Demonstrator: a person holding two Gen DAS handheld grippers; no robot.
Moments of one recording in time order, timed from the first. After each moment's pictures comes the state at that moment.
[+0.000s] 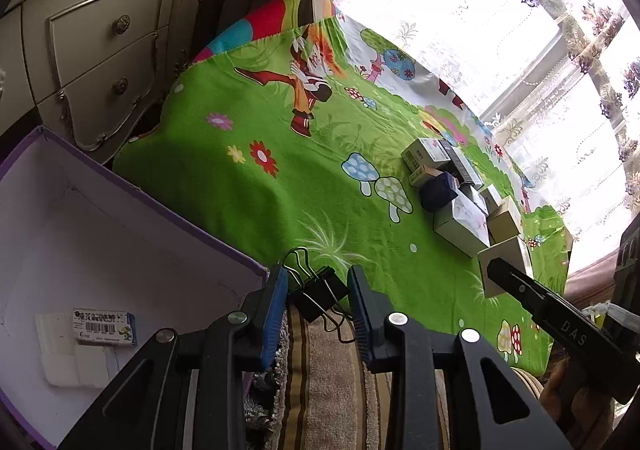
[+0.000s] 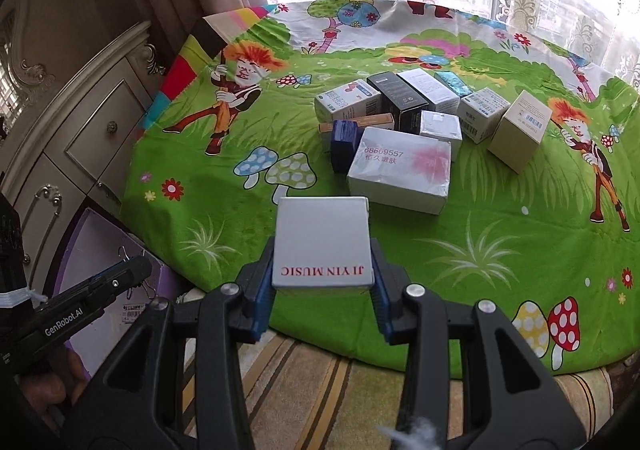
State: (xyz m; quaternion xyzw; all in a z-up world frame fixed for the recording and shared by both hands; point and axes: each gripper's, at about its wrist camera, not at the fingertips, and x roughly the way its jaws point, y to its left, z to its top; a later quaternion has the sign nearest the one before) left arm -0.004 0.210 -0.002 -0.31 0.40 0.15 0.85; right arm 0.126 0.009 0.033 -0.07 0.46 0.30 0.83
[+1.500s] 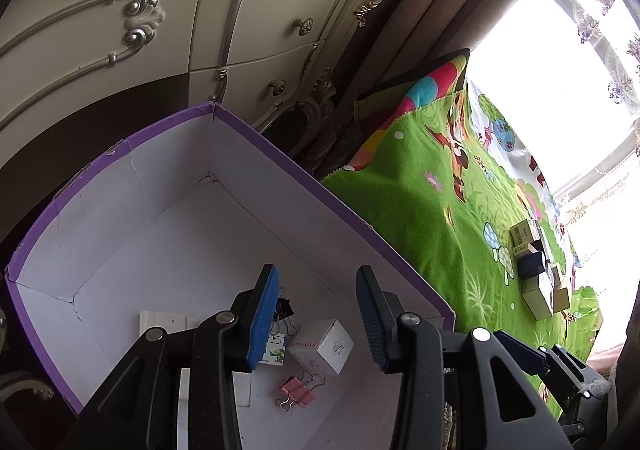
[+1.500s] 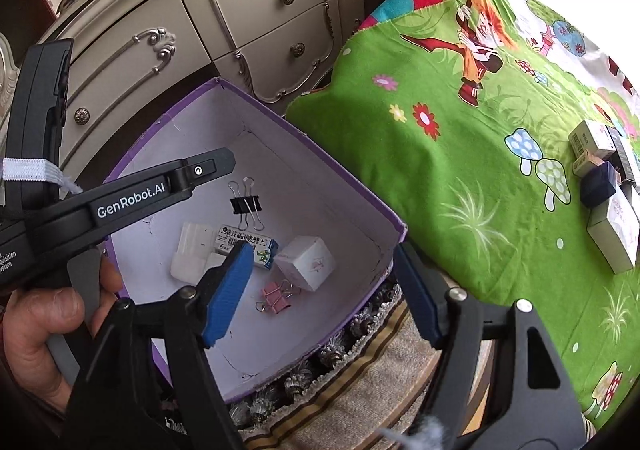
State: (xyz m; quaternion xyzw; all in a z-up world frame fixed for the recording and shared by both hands) left arm -0.093 0.313 -0.022 -0.37 0.37 0.28 0.81; right arm 0.009 0.169 0.006 -0.22 0.47 0.46 0.72
